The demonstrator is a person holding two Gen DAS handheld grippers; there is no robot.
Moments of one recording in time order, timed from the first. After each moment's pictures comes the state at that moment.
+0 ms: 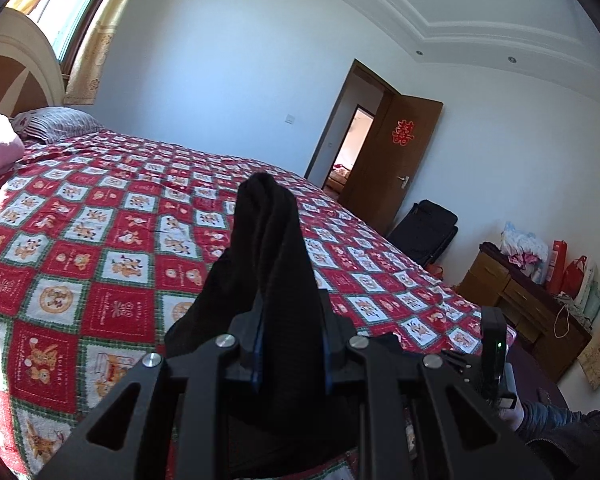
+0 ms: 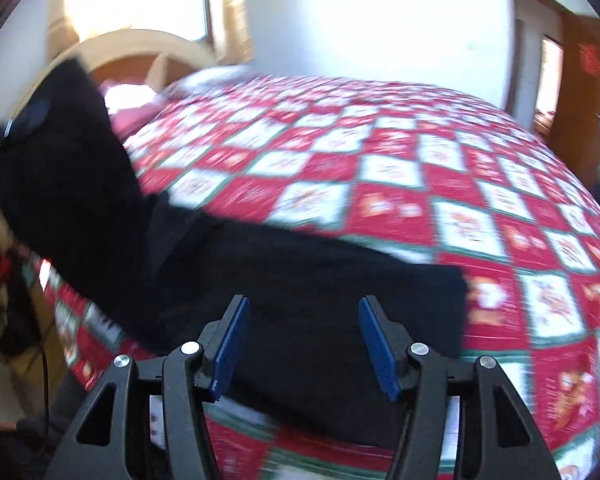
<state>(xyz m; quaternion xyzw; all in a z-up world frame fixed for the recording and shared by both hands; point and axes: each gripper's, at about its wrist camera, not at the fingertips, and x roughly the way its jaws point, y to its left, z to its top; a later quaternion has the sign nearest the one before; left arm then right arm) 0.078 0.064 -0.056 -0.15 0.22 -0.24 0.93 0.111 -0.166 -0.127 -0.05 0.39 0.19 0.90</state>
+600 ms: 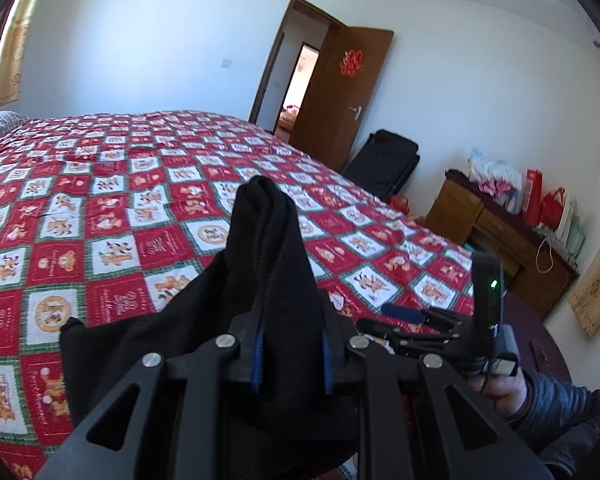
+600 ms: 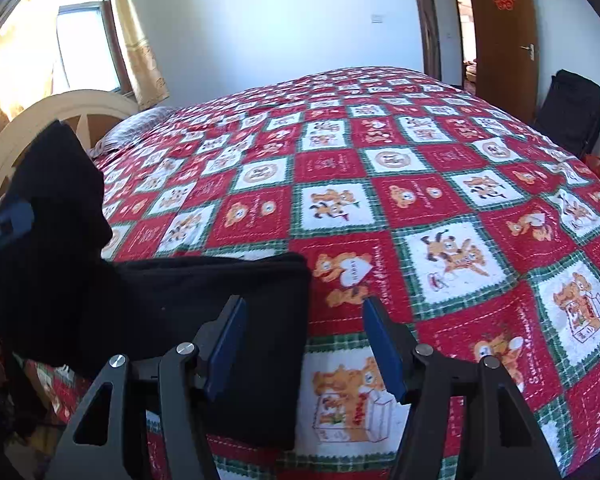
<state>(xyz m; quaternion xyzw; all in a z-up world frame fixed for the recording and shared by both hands) 0.112 -0.086 -0.070 -0.07 0.30 -0.32 0.90 0.132 -0.267 -0.132 0.05 0.40 0.08 0.91</state>
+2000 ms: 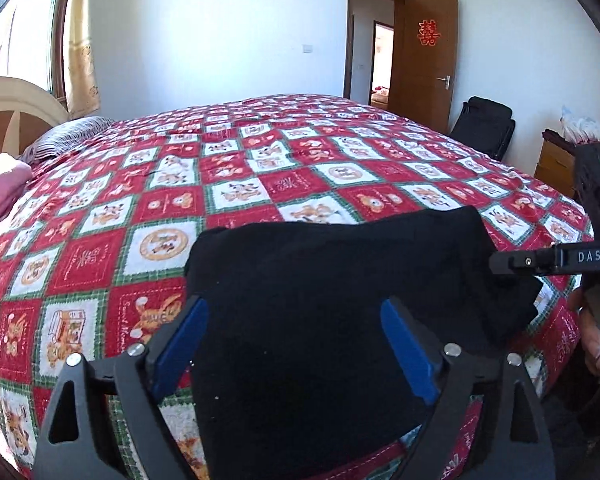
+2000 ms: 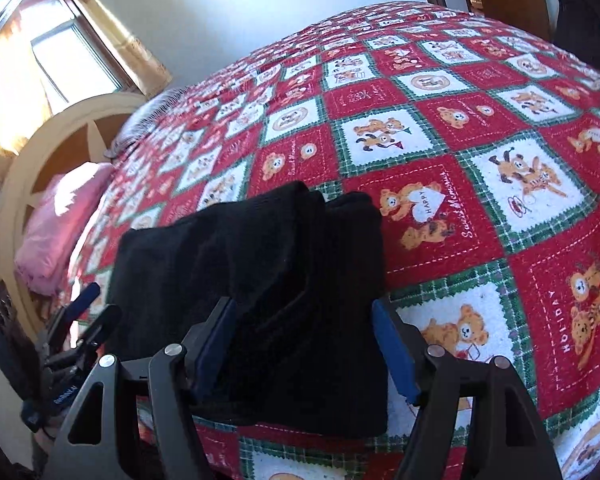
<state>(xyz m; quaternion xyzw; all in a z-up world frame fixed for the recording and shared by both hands) 0.100 -0.050 -0.144 0.01 0.31 -0.13 0.94 0.141 -0.239 -0.159 0.15 0.48 0.13 0.85</state>
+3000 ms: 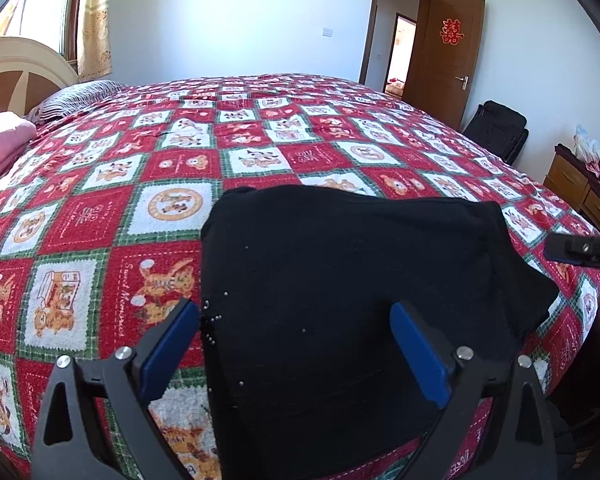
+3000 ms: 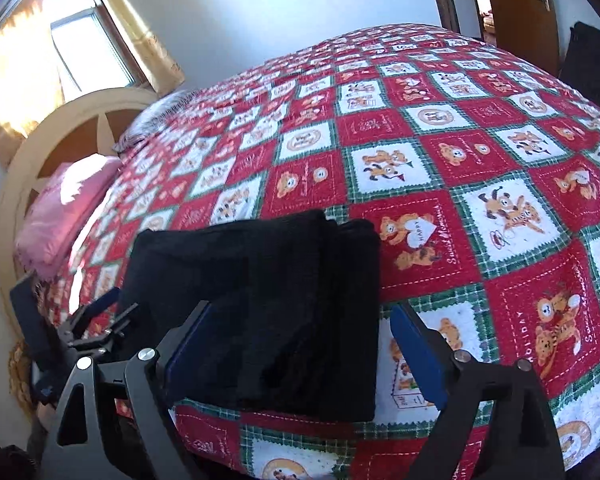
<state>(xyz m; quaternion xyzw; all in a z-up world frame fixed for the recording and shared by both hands) 0.107 -0.028 -0.163 -0.03 0.35 -0.12 0.93 0.131 -0.238 -0.133 0.11 0.46 0.14 0.87</state>
